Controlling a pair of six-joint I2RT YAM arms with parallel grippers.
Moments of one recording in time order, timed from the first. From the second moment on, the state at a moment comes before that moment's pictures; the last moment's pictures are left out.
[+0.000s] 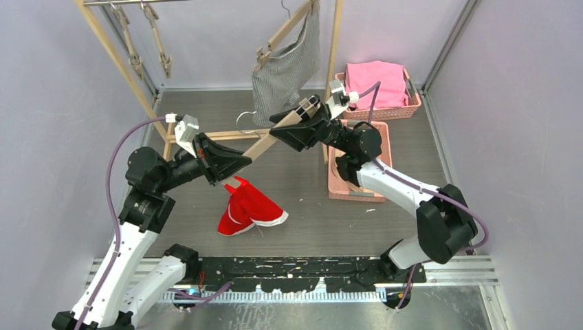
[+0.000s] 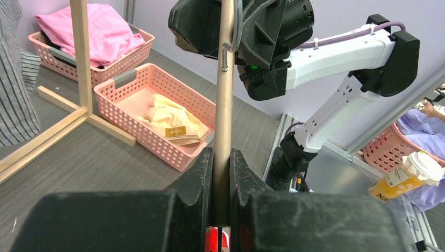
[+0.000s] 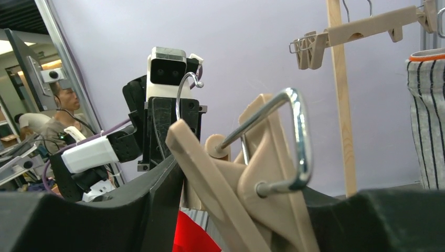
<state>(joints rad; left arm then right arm) -0.35 0.73 0.89 0.00 0.80 -0.46 0.62 1.46 0.97 1.31 -0.71 0.86</state>
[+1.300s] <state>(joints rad) -0.36 0.71 0.79 0.19 0.71 -0.60 0.65 1.35 0.91 1.21 -0.62 0.73</state>
